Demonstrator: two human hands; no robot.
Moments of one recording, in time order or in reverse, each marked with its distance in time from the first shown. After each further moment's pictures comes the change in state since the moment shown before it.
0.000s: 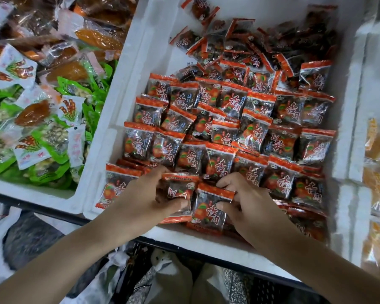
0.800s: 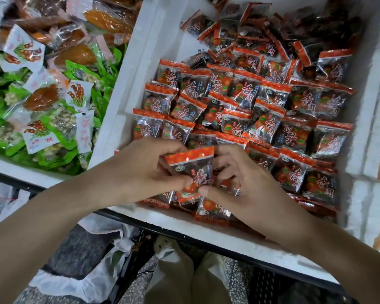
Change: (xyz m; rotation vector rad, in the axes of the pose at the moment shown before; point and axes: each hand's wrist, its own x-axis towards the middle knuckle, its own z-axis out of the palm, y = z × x) left_hand 0.006 0.020 -0.039 -0.061 -0.124 0.124; right_hand 0.013 -0.026 -0.009 0.334 -0.058 -0.157
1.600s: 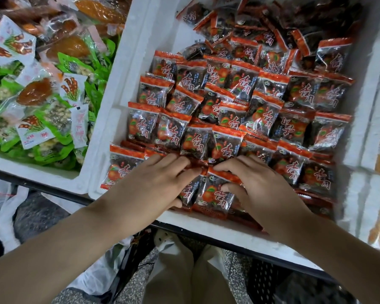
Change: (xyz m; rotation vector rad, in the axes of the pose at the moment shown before) left_hand 0.003 -0.051 0.041 1.088 0.120 0.519; right_hand -0.008 0.033 -0.004 -0.552 0.034 -0.098
